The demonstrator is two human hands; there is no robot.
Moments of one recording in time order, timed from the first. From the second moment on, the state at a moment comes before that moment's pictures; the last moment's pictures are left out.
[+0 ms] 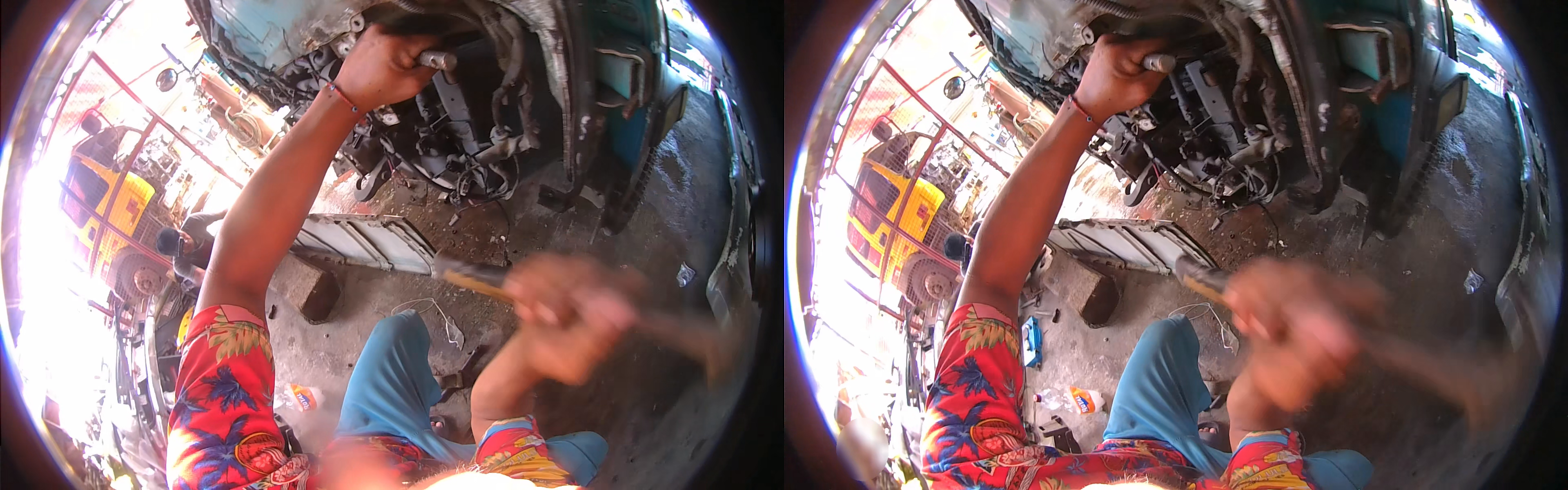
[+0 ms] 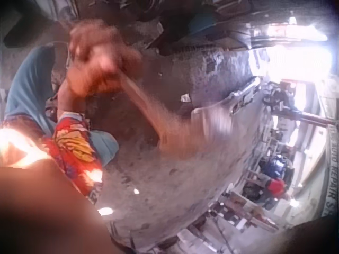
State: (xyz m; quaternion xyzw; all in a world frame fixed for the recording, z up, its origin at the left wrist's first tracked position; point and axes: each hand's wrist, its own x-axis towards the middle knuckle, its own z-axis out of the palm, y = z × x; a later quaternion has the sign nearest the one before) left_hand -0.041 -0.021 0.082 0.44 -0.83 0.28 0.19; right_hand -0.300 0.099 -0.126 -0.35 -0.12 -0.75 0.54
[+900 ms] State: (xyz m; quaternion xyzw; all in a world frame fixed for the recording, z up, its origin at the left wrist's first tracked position) left_hand -0.020 0.065 -0.036 0.30 -0.91 0.21 0.21; right_hand -0.233 0.081 -0.208 -0.49 0.18 -0.58 0.62
